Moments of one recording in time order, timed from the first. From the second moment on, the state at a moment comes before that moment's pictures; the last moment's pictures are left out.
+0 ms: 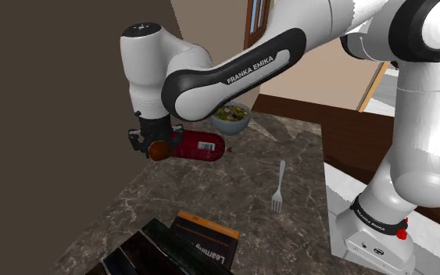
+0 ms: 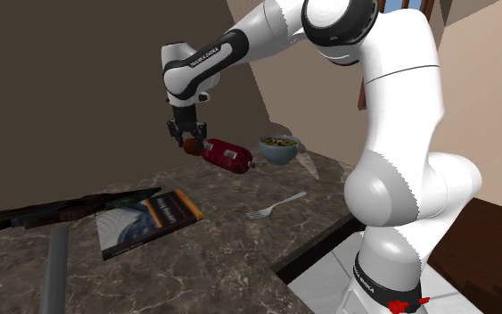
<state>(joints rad) 0.17 0.39 0.64 -1.70 -0.41 2.08 1.38</state>
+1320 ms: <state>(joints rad) 0.11 0.27 0.66 -1.61 -0.31 1.91 1.28</state>
